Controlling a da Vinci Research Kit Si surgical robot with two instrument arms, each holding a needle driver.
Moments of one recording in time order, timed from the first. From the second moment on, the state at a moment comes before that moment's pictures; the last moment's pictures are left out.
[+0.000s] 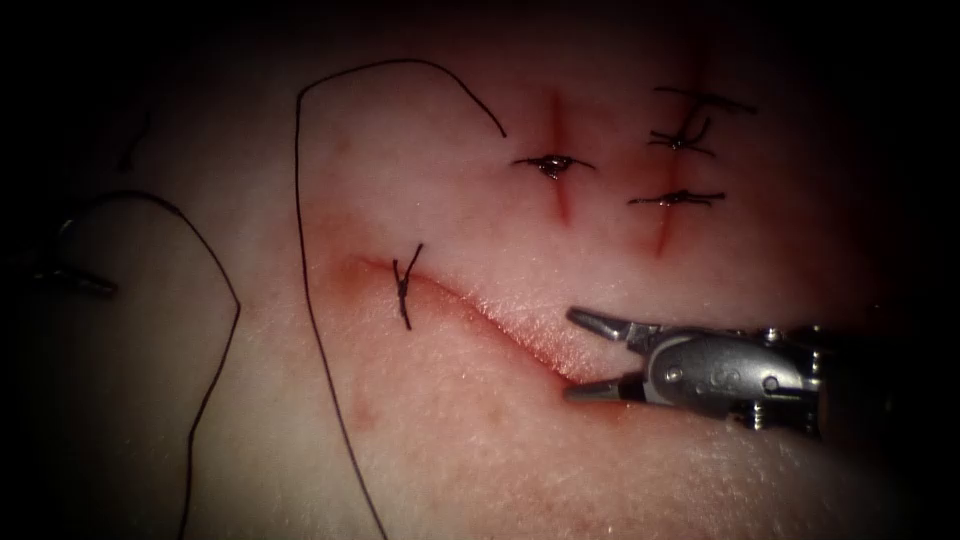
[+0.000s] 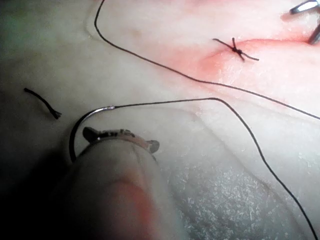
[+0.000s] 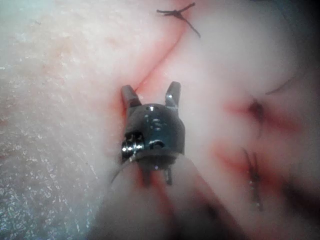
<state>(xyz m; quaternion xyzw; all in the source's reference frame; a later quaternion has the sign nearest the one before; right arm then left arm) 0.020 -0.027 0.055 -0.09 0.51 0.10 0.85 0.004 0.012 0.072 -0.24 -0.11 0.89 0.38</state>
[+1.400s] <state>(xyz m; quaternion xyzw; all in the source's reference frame) 0.019 -0.028 0.052 -0.03 0.51 0.24 0.82 0.001 0.014 0.070 -0.37 -0.17 0.82 0.41</state>
